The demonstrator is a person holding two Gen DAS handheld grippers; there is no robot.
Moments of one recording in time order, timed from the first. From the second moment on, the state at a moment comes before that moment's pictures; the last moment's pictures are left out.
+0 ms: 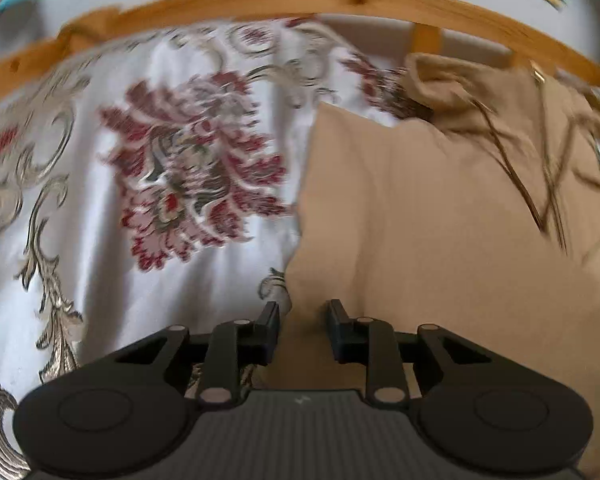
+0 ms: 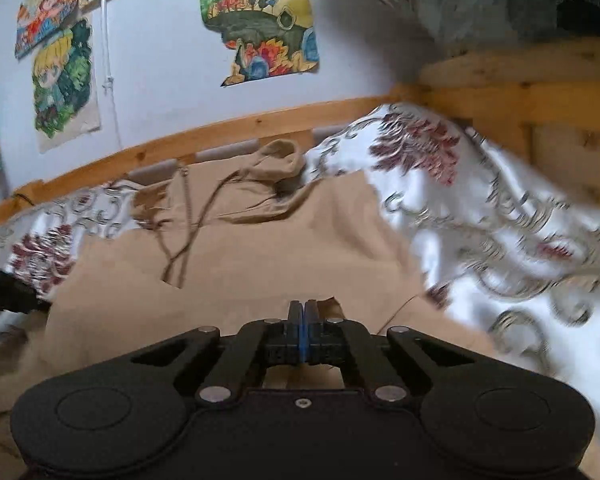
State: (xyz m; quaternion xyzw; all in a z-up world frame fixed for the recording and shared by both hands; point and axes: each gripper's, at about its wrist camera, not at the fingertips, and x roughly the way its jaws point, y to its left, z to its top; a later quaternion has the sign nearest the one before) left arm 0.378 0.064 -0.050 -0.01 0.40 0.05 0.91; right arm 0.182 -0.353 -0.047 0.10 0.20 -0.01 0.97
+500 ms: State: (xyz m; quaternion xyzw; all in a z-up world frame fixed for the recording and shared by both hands) left arm 0.340 0.058 -0.048 0.02 0.44 0.08 0.90; right arm 0.201 -0.310 -0.078 -0.07 0.33 0.02 0.94
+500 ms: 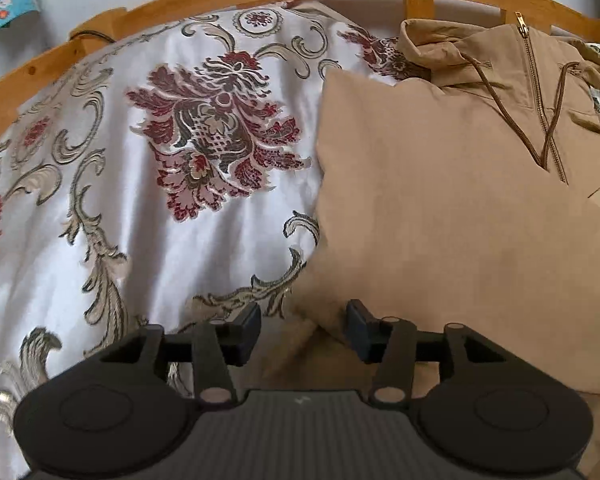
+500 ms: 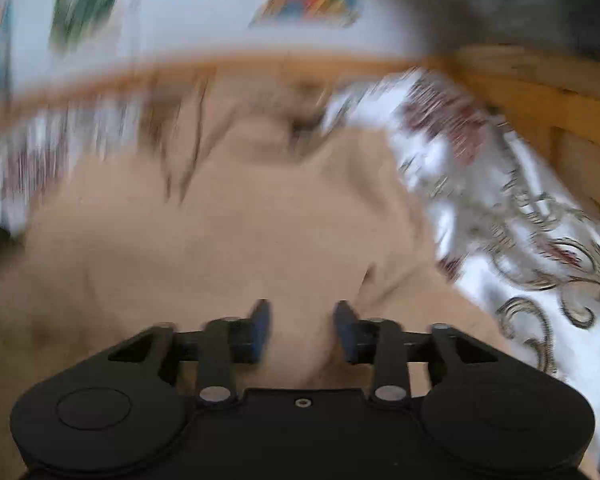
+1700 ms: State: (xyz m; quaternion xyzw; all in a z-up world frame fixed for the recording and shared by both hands) left arm 0.308 -0.011 0.029 -0.01 0.46 0.02 0.89; right arm 0.168 -0.311 -0.032 -0.03 0.27 0.07 0.96
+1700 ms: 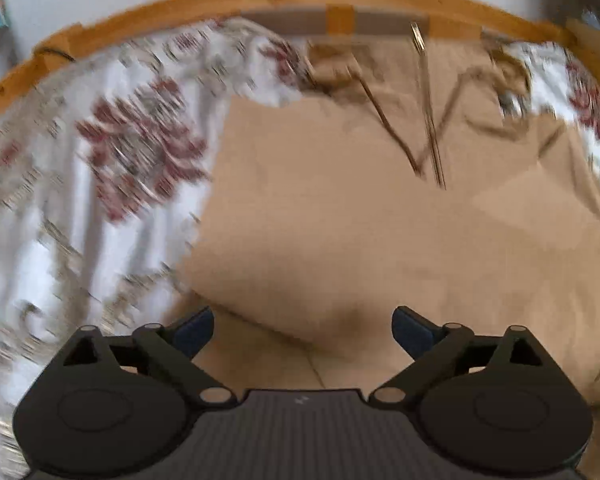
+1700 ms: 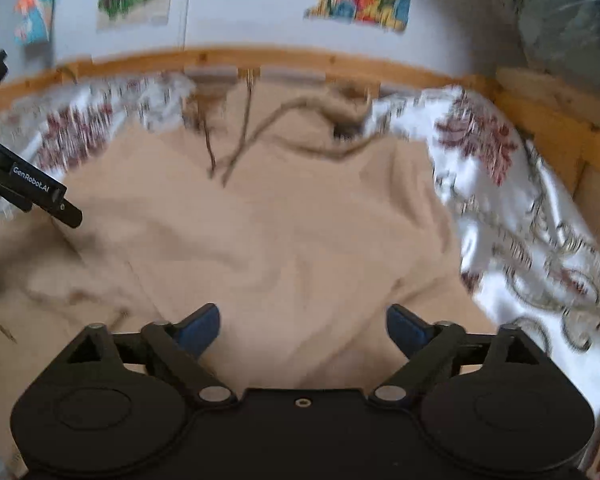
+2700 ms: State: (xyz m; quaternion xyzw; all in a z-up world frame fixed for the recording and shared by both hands) left arm 0.580 0.004 0.046 -0.01 0.36 0.01 0.93; right arm 0.448 -0.364 0.053 0.06 0.24 0.05 0.97
